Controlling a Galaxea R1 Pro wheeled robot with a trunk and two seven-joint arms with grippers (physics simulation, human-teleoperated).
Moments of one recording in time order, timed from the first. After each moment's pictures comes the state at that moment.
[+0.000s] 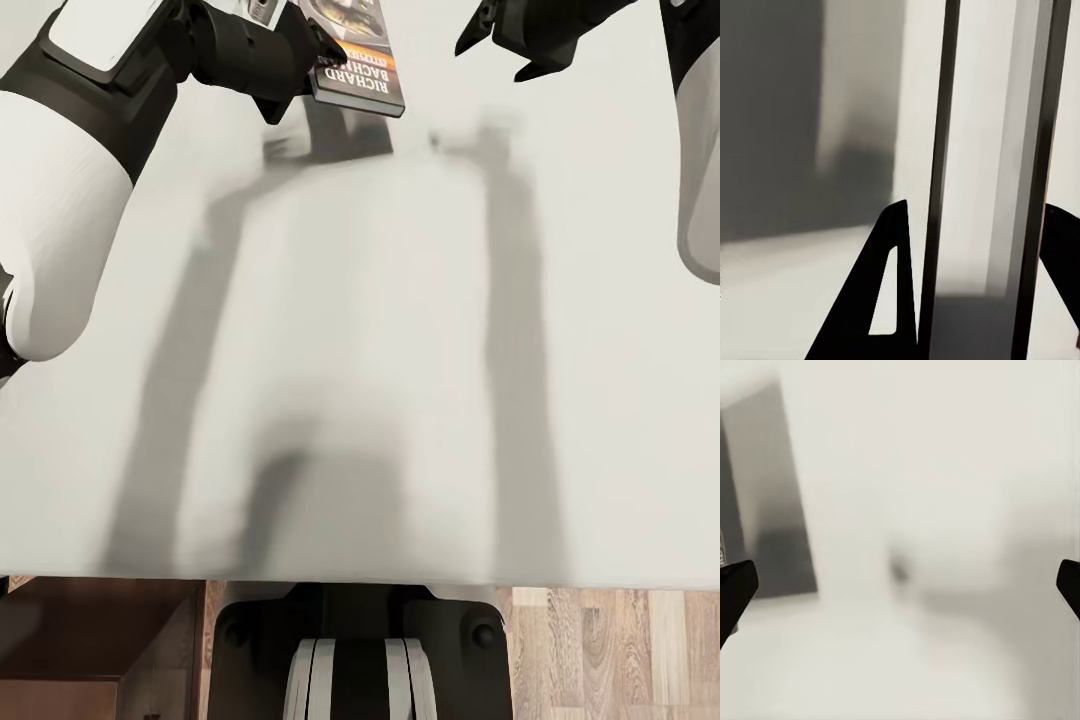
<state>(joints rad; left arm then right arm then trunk) -2.06 -0.04 -0.41 -0.49 1.43 0.74 0.30 -2.20 0.03 -0.13 -0.40 -0.08 1.04 0.16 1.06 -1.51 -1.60</state>
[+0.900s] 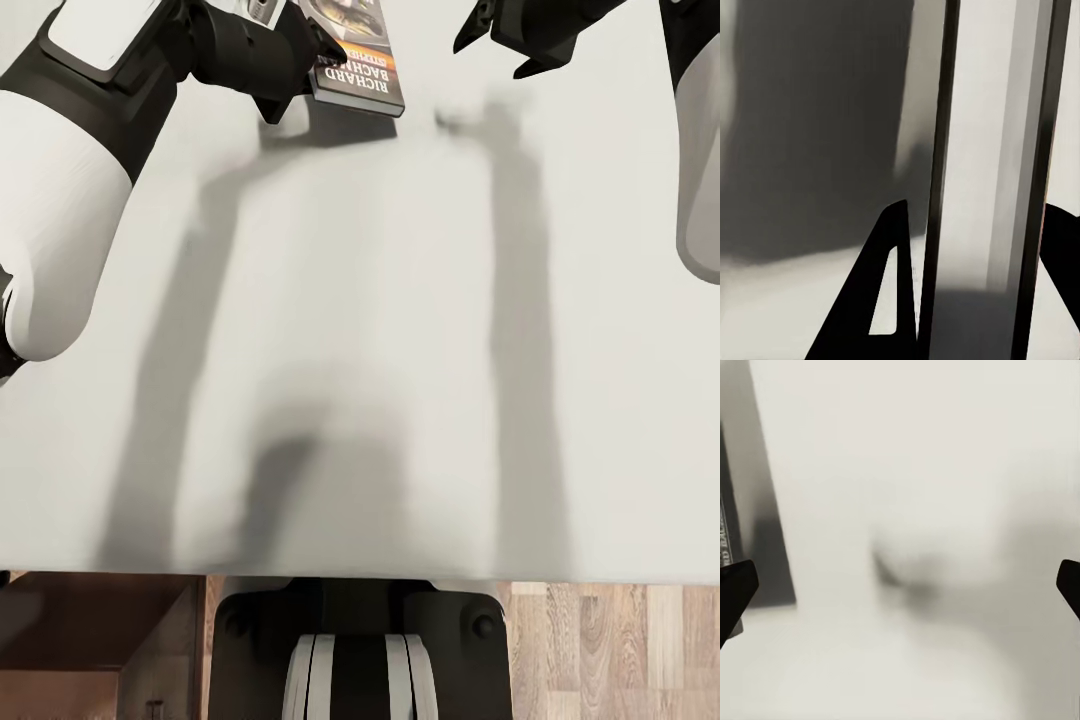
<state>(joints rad) -2.06 -0.04 -0.41 -0.49 1.43 0.74 0.30 -2.20 0.03 -0.13 -0.40 -0.08 1.04 0.15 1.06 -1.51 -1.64</state>
